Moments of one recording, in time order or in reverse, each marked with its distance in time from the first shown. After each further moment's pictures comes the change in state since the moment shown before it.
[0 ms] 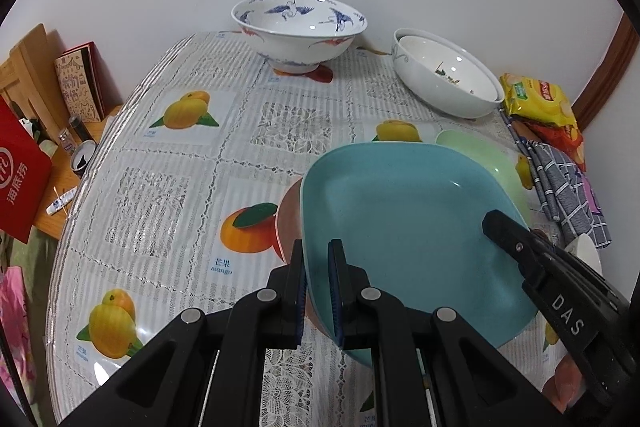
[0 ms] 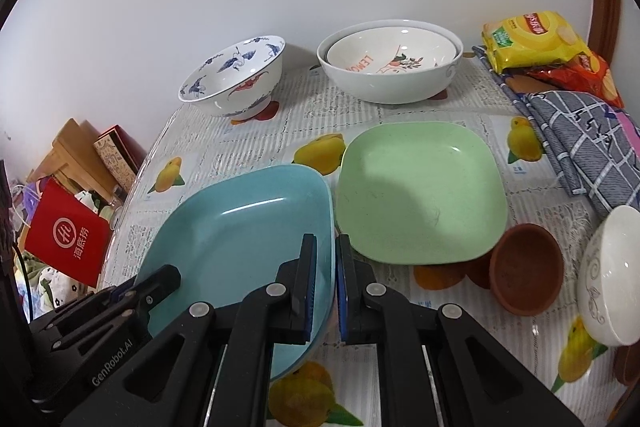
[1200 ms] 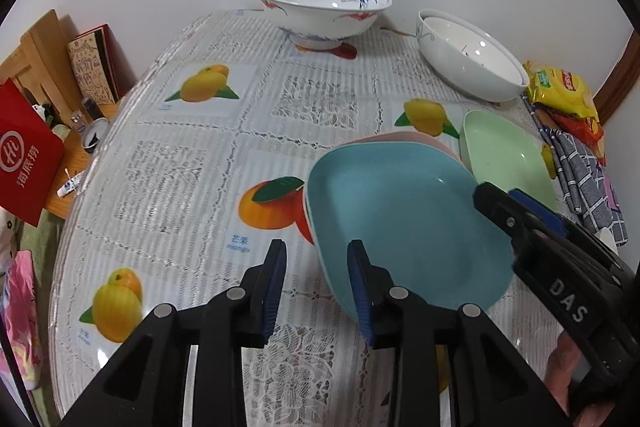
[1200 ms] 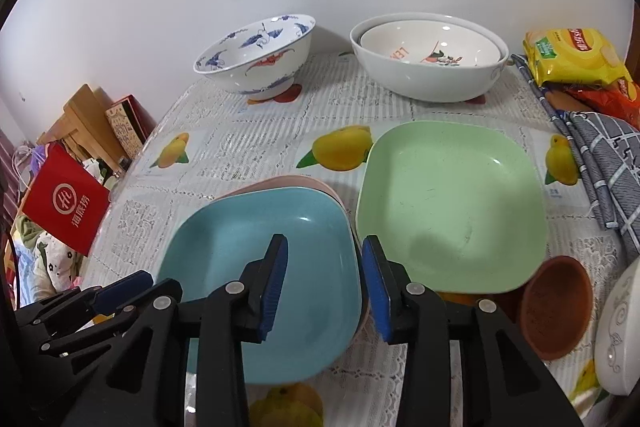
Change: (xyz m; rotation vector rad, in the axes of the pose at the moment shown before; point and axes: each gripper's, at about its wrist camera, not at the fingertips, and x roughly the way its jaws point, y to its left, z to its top) left arm 0.007 0.011 -0.010 -0.022 0.043 0.055; right arm 0.028 0.007 0.000 -0.113 0.019 0.047
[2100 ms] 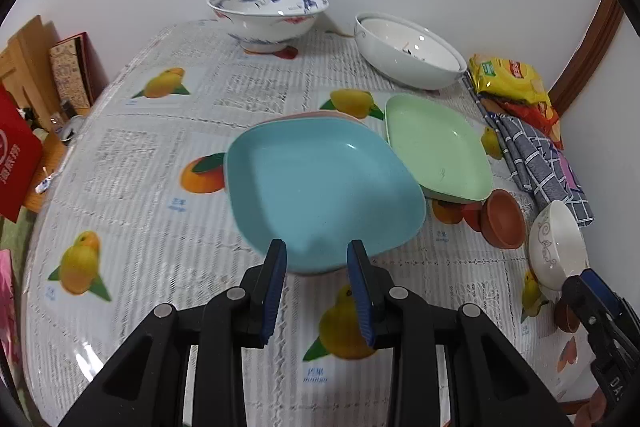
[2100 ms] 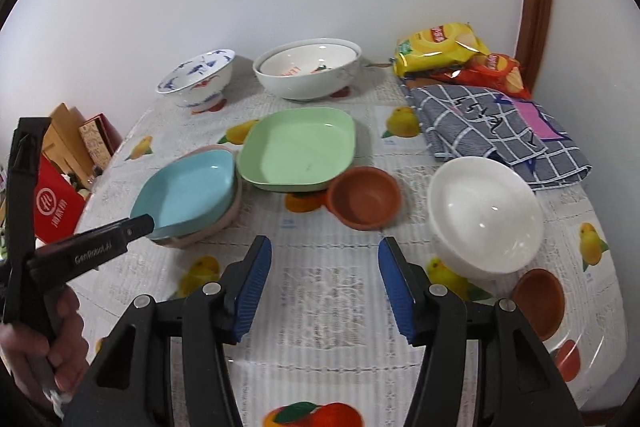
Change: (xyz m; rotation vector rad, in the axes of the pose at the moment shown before) left arm -0.023 -0.043 -0.035 0.030 -0.033 -0.109; right arm -0.136 -0.077 -0.079 0.066 -0.082 -0.186
